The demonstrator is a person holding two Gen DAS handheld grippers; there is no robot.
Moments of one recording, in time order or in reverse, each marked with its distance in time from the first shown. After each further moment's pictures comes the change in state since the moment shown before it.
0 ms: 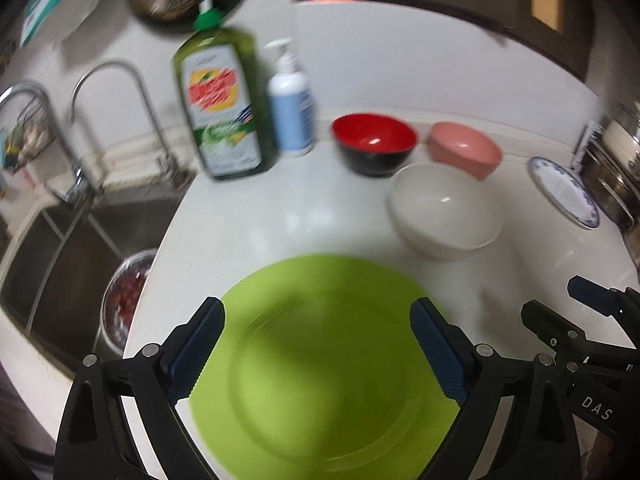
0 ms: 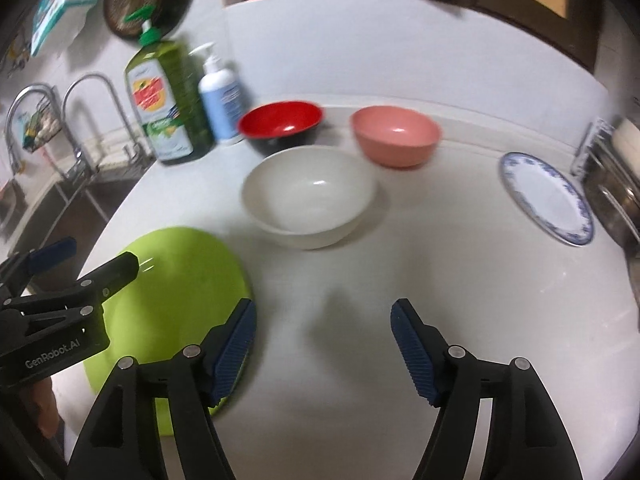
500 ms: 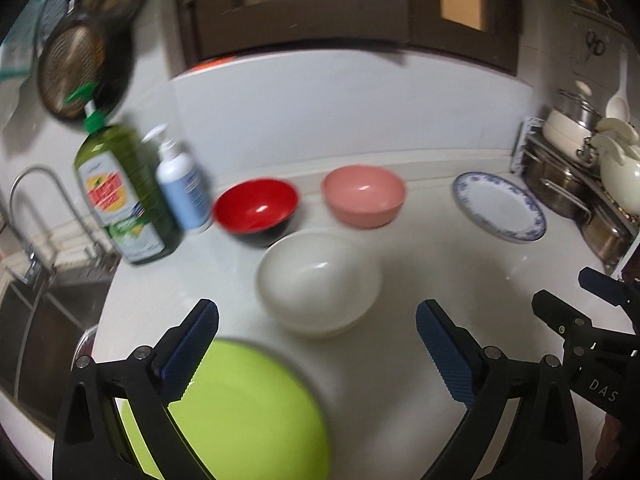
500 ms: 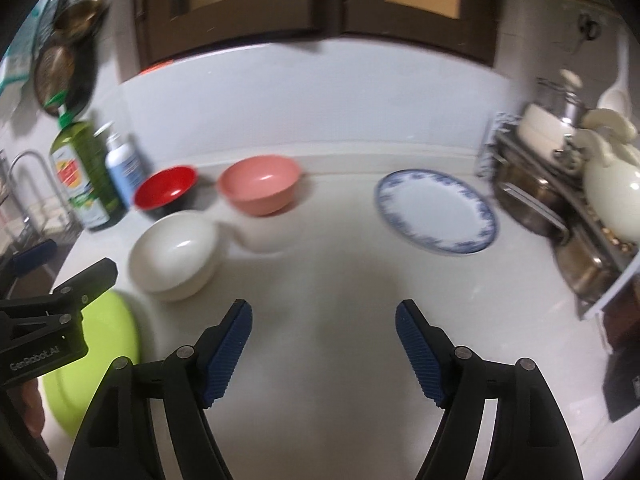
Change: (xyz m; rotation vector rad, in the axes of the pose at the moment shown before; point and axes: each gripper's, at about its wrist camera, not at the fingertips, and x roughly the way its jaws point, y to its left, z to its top) left arm -0.013 -0.113 0.052 0.145 -0.117 -0.127; right arm -0.051 -0.116 0.009 0.140 -0.122 -0.199
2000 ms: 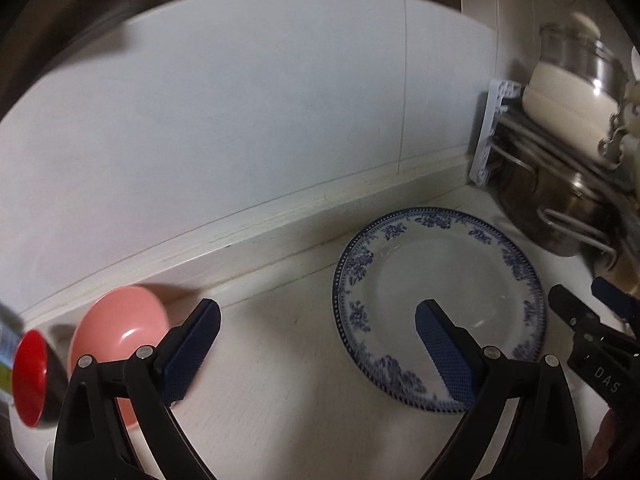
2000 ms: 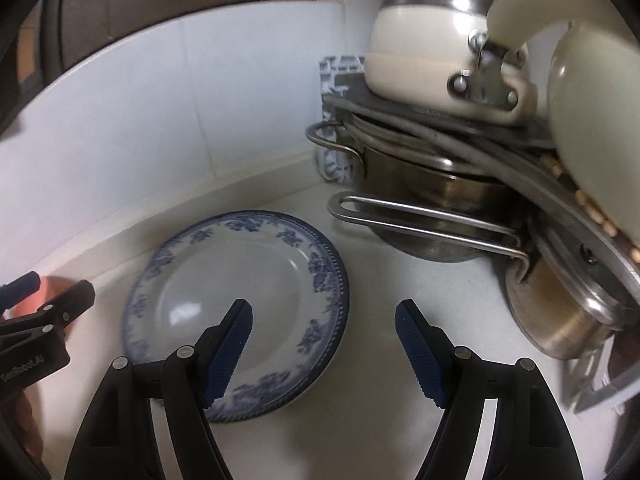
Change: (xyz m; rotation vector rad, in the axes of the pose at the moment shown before) left arm 0.214 -0.239 0.128 0.171 0.019 -0.145; right arm 0.179 -0.236 0.068 0.315 -0.028 -0.234
